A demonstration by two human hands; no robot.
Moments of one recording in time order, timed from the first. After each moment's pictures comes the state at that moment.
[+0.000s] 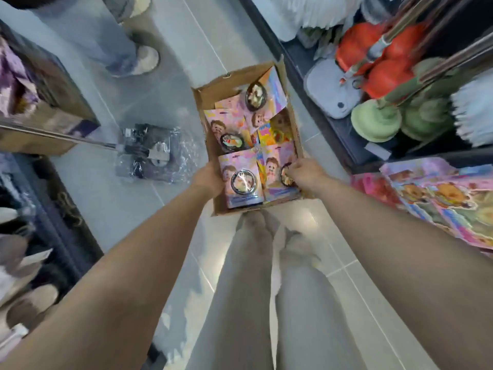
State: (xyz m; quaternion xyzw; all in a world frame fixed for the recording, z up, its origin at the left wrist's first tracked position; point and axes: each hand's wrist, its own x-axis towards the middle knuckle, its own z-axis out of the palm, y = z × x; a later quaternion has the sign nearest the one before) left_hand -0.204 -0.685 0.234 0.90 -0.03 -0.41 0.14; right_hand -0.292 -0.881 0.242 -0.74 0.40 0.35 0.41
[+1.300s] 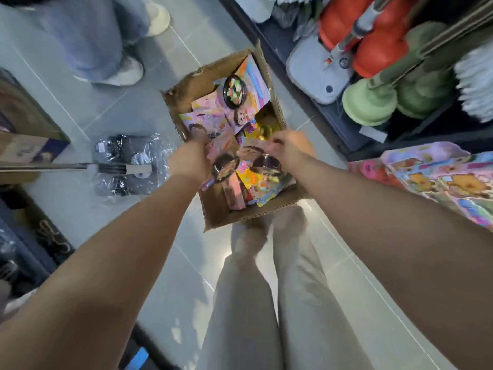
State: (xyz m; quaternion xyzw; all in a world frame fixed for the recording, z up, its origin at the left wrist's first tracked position) left_hand -0.153 -0.726 0.227 0.94 -0.19 -0.29 0.01; right_hand -0.254 -0.902 0.208 -0.83 0.34 0.21 0.38
